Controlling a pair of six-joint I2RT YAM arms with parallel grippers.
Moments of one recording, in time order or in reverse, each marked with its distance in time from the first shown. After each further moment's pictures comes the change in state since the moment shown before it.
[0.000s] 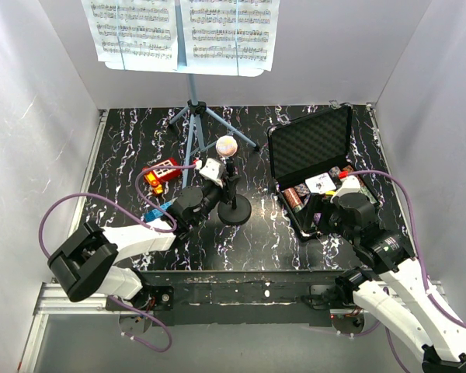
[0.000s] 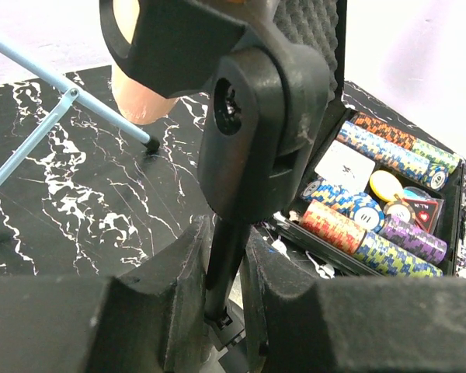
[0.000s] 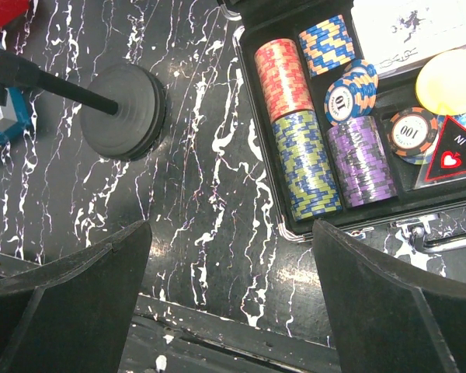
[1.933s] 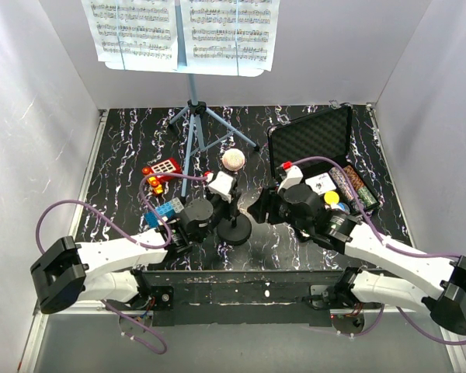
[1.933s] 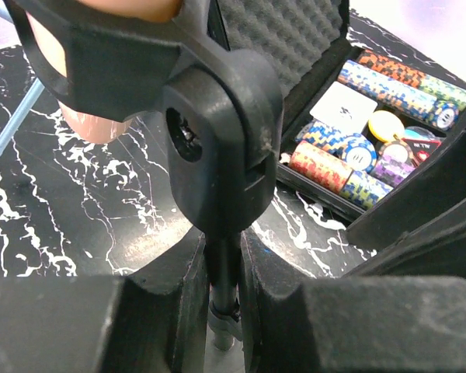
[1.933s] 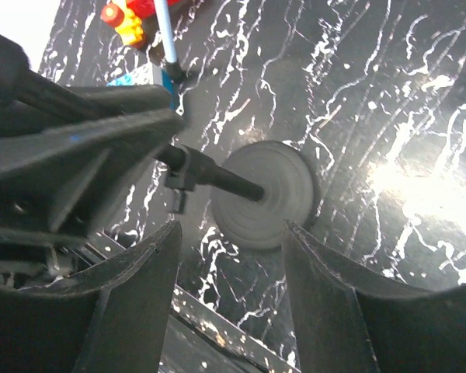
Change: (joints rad) left arm -0.198 -0.201 0.030 -0.386 -0.221 0.047; right arm 0.376 0.404 0.039 0.467 0.051 0.171
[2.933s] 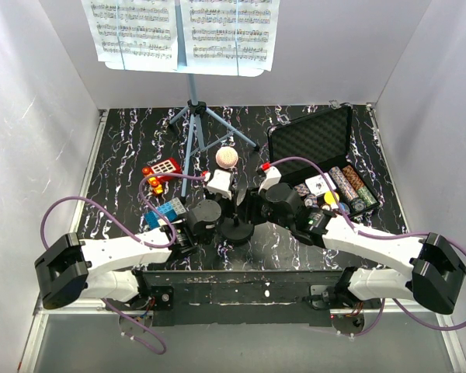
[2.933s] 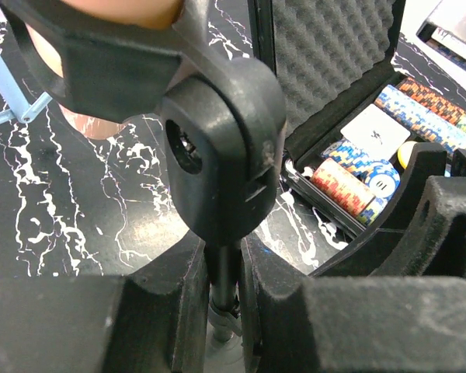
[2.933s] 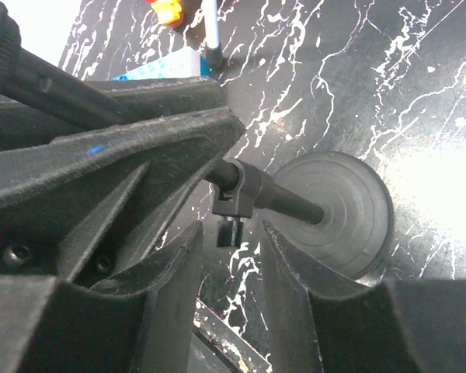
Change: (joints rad) left arm -0.061 0.054 0.060 -0.055 -0.245 -0.125; right arm 0.051 0.222 0.020 0.230 -0.071 0.005
